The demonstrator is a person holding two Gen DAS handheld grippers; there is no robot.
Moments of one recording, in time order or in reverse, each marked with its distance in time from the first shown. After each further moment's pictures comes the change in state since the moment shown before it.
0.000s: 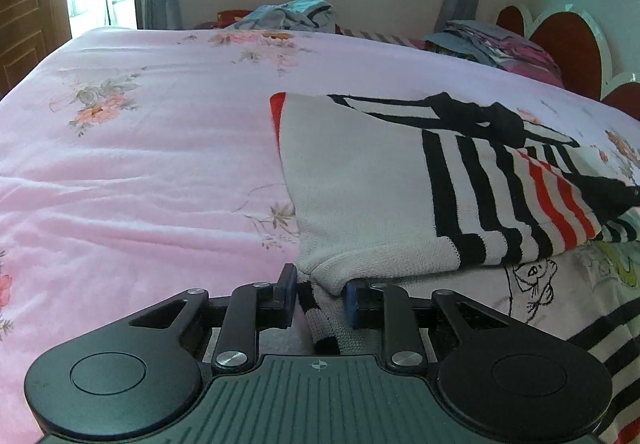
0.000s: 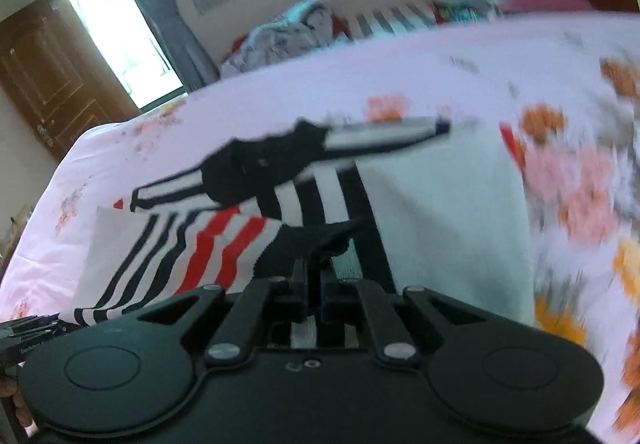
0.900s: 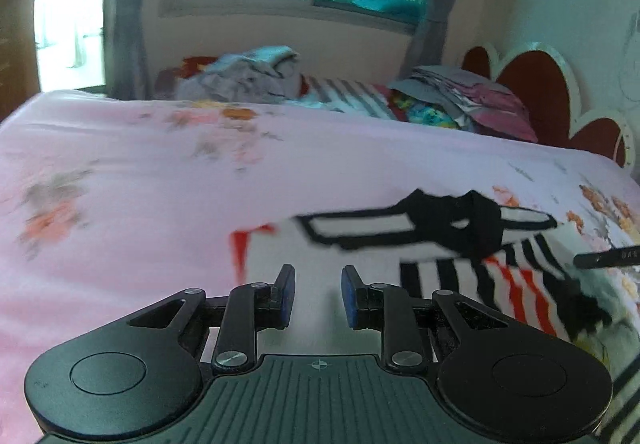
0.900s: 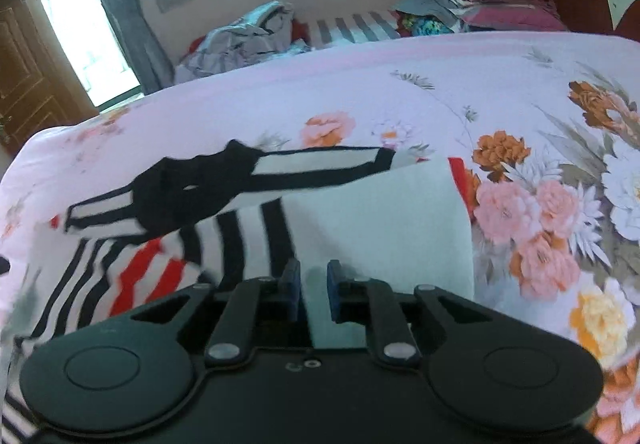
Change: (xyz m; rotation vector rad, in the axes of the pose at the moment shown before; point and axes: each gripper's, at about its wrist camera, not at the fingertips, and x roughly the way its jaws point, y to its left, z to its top) left arm 0.030 -0.007 0.092 0.024 -0.124 -0.122; right arm 0.034 -0.024 0.041 -0.019 -0.006 -0.145
